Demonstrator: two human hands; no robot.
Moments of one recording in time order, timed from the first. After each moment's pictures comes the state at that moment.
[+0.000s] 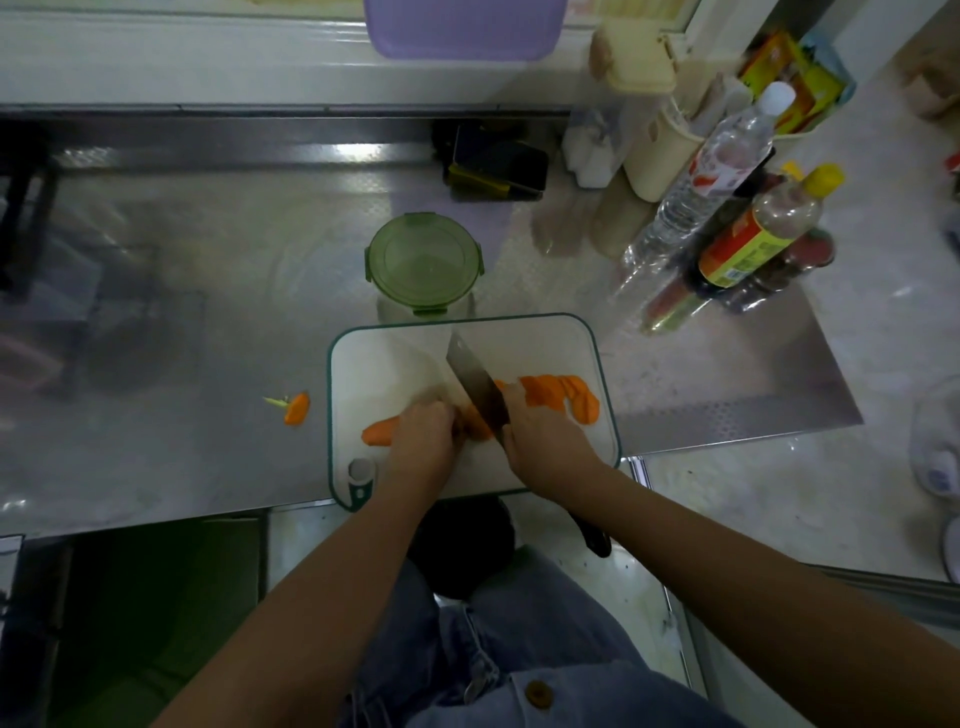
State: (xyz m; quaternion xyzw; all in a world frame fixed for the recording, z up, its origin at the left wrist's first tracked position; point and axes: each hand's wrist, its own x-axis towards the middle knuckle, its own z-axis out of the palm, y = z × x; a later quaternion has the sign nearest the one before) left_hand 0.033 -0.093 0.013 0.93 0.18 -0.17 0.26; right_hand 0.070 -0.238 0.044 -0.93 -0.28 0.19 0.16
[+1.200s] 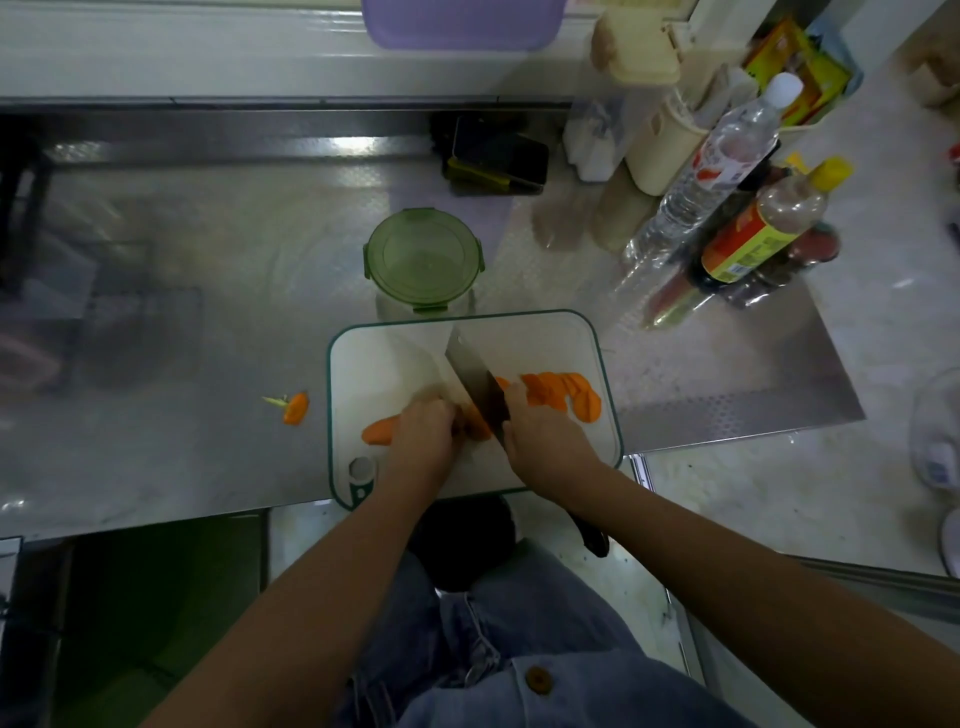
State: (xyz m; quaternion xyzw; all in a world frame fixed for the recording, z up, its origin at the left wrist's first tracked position) left_hand 0.032 -0.091 0.018 0.93 0.17 -0.17 0.27; right_hand 0.068 -0.236 0.045 -0.93 -0.26 0.21 0.16
